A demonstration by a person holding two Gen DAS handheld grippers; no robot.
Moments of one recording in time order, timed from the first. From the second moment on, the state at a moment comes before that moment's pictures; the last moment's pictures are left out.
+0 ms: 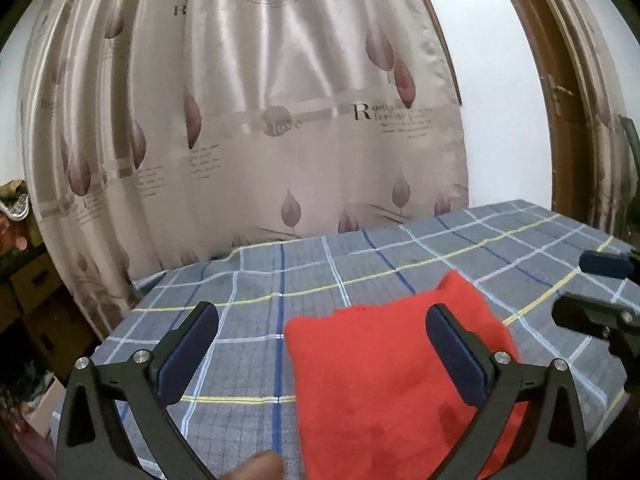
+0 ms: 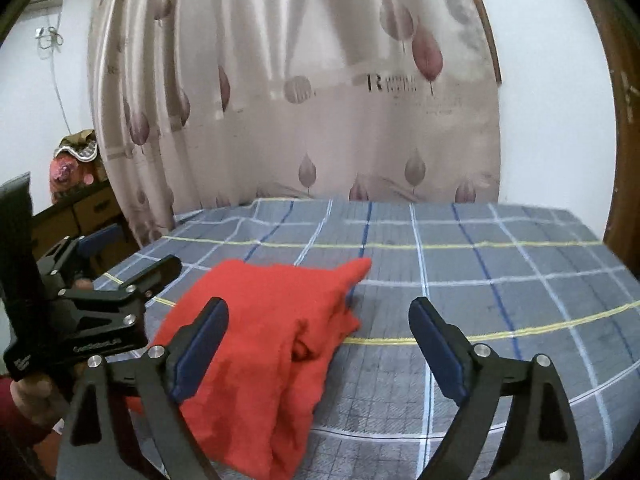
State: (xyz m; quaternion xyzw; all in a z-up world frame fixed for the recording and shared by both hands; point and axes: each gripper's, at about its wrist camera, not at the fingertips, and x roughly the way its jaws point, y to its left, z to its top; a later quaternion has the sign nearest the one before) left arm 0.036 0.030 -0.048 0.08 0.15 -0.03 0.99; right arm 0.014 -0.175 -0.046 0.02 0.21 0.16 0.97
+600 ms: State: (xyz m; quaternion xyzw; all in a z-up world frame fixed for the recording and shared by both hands) left arm 0.038 0.049 -0.044 0.01 0.17 -0.02 0.99; right arm 0.004 -0.165 -0.054 0.00 0.23 0.17 0.96
